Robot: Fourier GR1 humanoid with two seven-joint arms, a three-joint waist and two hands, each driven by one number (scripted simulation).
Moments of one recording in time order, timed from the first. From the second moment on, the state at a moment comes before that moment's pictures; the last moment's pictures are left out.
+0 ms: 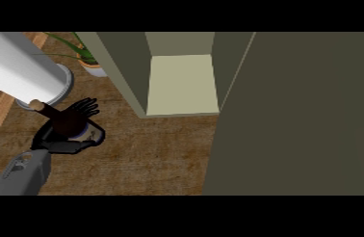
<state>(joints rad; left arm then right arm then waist) -0.45 0.39 0.19 -0.44 0.02 -0.67 -0.61 -0.17 -0.38 0.68 -2.49 0.12 -0.61 0.61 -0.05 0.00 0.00</state>
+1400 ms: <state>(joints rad) -0.21 0.16 0.14 -0.78 0.07 -0.36 -0.79 -0.09 -0.49 0.70 -2.50 0.10 -0.69 0.53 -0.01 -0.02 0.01</state>
